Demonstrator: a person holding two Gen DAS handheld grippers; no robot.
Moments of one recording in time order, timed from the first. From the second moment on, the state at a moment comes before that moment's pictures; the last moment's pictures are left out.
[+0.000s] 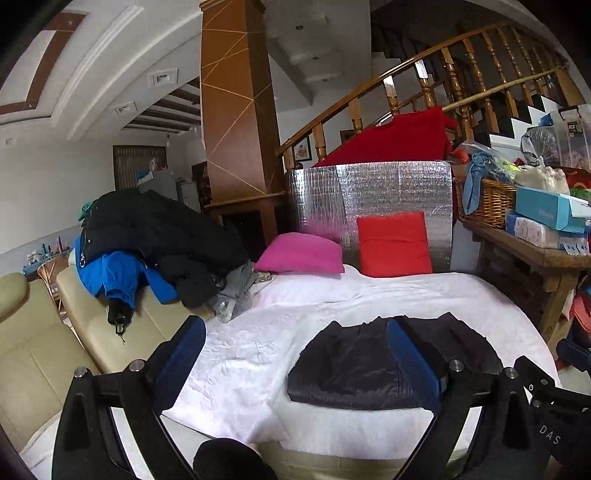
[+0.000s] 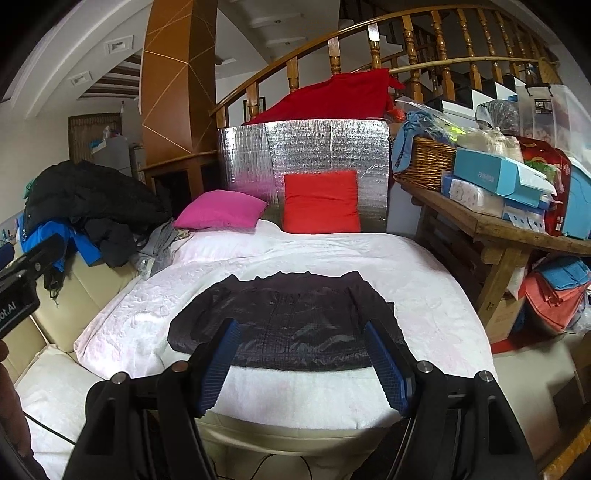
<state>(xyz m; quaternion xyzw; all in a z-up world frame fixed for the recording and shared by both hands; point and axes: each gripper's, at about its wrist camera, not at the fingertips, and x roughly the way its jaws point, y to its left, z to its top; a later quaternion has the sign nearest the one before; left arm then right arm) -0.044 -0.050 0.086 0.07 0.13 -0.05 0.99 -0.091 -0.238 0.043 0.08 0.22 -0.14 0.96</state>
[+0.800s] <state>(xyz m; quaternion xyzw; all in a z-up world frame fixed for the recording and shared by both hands) -0.043 -0.047 0.083 0.07 0.13 -0.04 0.99 -0.089 -0.243 0.040 0.09 0.22 -0.14 0.96</state>
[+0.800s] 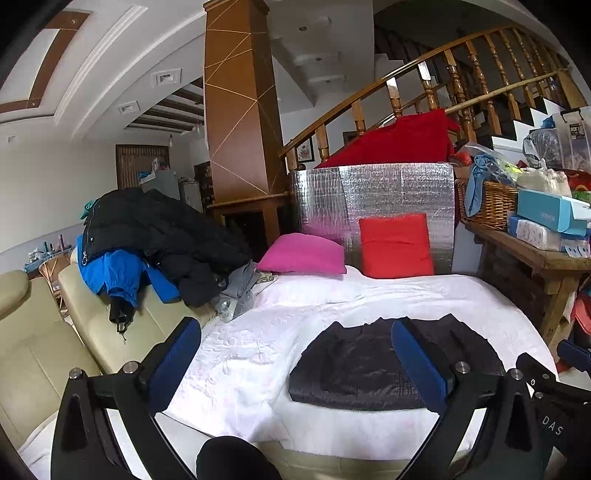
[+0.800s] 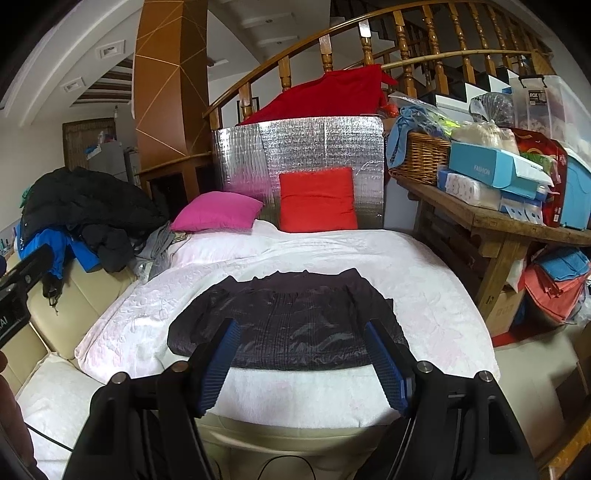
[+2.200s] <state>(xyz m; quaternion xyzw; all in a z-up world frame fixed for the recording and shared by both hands) -0.036 -0.043 0.075 0.07 0.14 -0.04 0.99 -0.086 -0.250 0.039 0.10 0.22 -0.15 0.96</state>
